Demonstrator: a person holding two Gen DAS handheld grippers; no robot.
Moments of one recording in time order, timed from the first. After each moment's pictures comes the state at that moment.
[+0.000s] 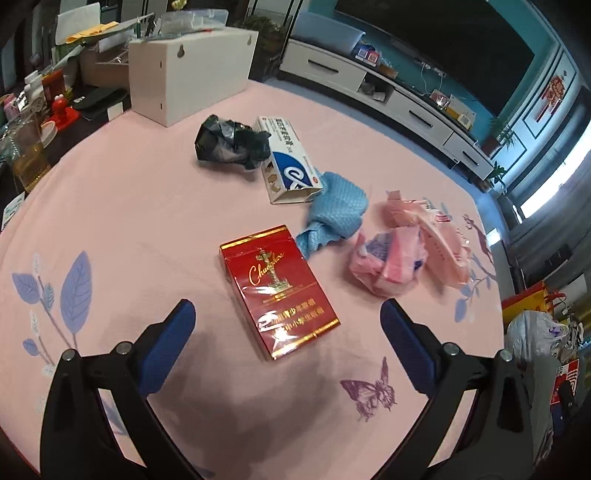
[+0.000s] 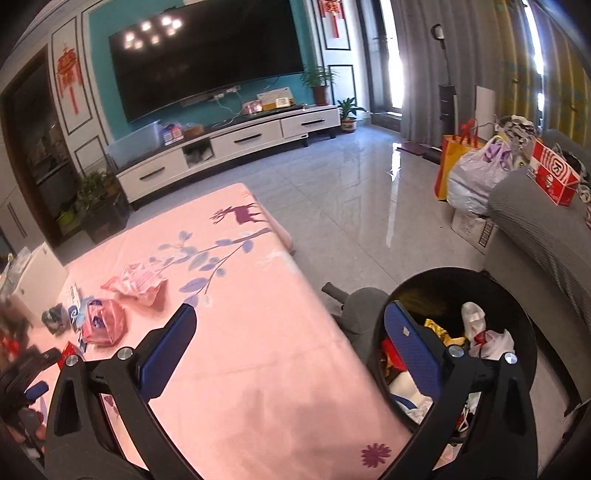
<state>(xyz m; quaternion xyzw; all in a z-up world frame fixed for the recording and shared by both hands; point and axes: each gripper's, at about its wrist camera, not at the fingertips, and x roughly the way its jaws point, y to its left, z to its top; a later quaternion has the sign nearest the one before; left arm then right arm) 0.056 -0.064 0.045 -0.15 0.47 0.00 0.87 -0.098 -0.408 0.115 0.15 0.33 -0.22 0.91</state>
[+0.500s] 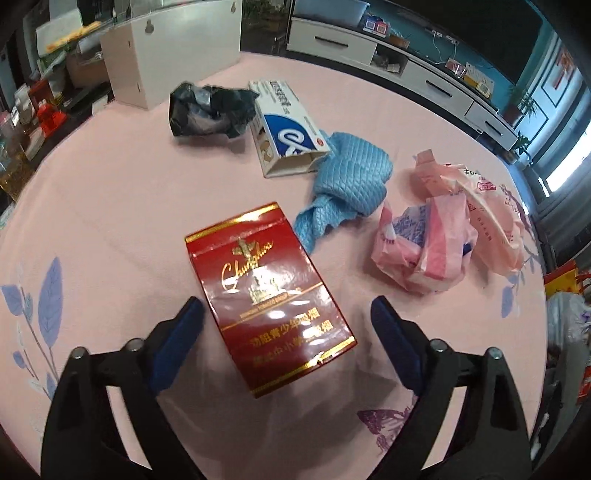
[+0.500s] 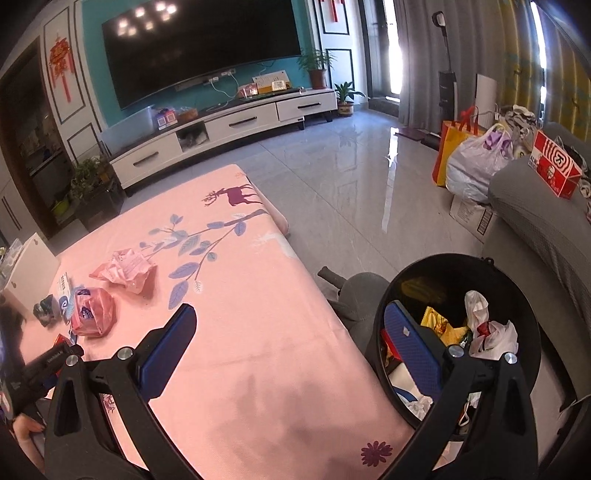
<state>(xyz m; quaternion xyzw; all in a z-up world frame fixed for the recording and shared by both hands) 0.081 -0.094 0.011 -0.09 0.51 0.04 0.86 -0.090 -0.417 0.102 0.16 0.36 -0.22 0.89</state>
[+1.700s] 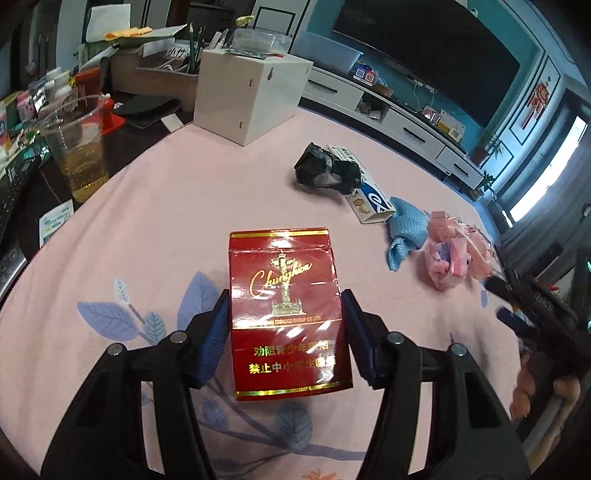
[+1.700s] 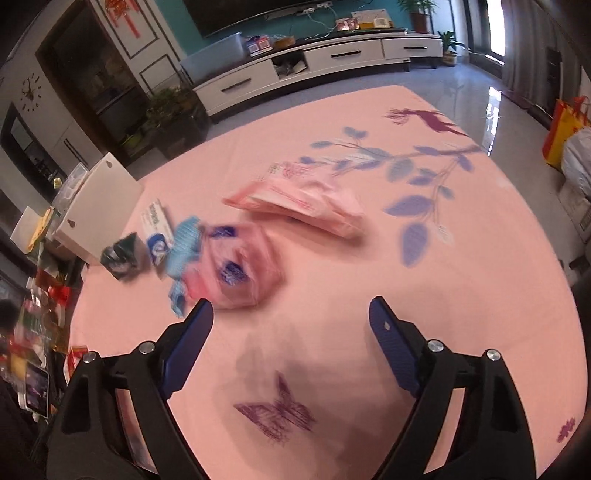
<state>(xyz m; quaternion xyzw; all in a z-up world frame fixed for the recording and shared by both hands) 0.012 0.052 0.046 -0.16 0.43 -0.02 0.89 0.054 -0.253 0.060 0.18 0.46 -0.03 0.87</state>
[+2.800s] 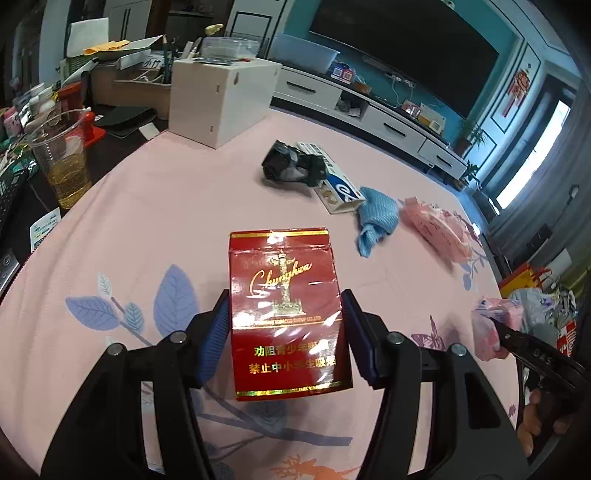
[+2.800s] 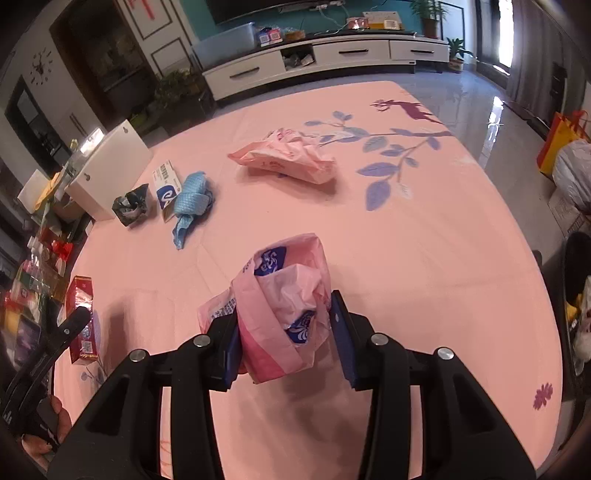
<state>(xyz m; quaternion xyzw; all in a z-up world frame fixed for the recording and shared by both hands) -0.004 0.025 0.051 -0.13 0.42 -0.05 0.90 -0.032 -0.264 0.071 0.15 0.47 -0.03 0.87</state>
